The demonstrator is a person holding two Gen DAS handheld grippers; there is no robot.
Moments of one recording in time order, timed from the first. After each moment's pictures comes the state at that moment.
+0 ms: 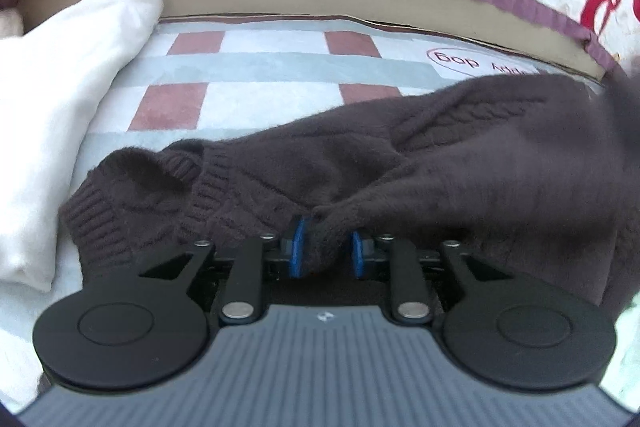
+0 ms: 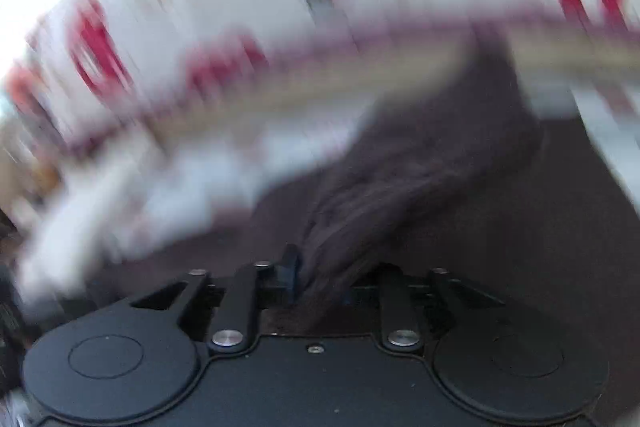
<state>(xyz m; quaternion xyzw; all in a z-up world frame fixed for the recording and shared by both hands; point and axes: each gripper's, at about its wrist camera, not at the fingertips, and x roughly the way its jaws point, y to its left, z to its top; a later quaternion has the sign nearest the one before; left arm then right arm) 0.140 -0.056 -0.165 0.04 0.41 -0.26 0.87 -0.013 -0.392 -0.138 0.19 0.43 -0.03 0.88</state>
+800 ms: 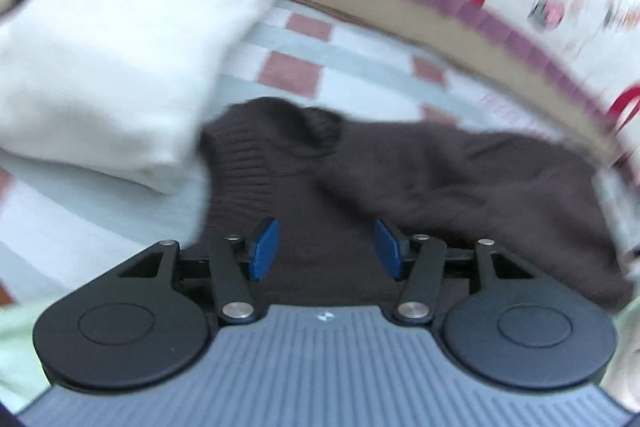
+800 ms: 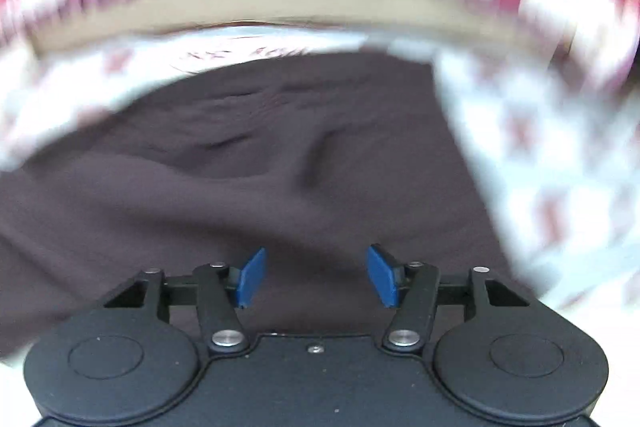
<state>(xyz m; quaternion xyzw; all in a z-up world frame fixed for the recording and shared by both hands) 0.116 0.048 -0.139 -0.11 0.44 -0.20 0.87 -0.031 -0.414 -0.109 0.00 0.49 -0.17 0.85</state>
